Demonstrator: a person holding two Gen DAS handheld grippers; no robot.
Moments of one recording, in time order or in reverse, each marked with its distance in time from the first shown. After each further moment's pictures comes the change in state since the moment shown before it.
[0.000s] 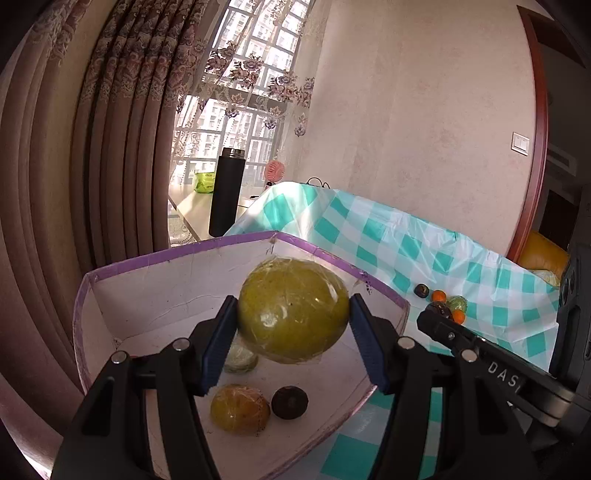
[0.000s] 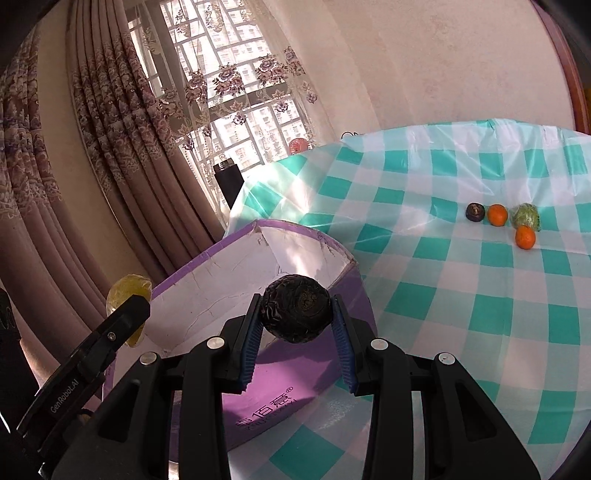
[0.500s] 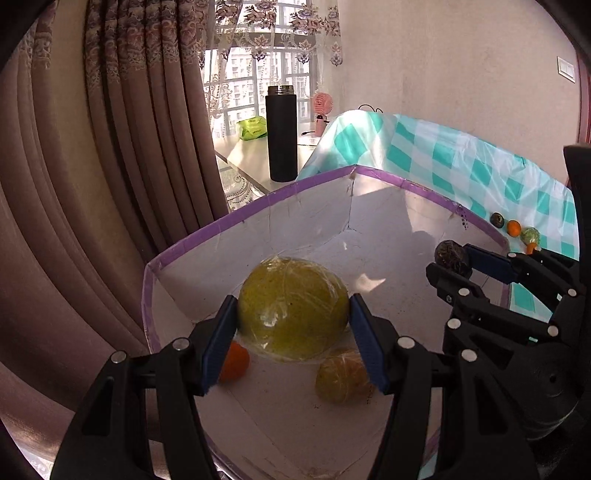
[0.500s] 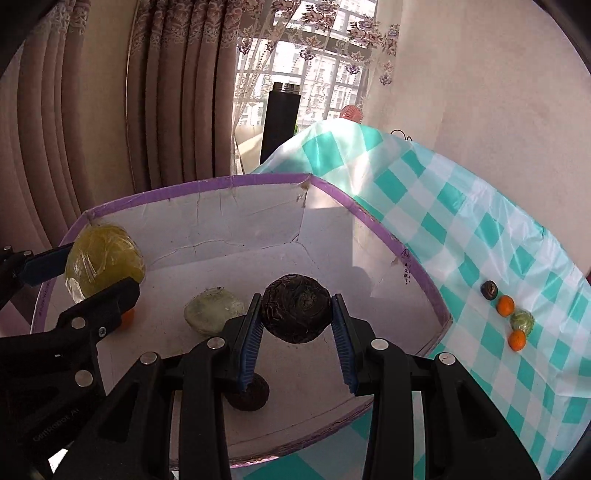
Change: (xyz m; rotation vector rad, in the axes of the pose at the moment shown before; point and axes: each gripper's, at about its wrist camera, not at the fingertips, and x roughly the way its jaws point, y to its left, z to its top) left arm 0.040 0.044 0.008 0.157 0.290 0.239; right arm 0.090 0.092 -0.008 -0.482 0.265 -0.209
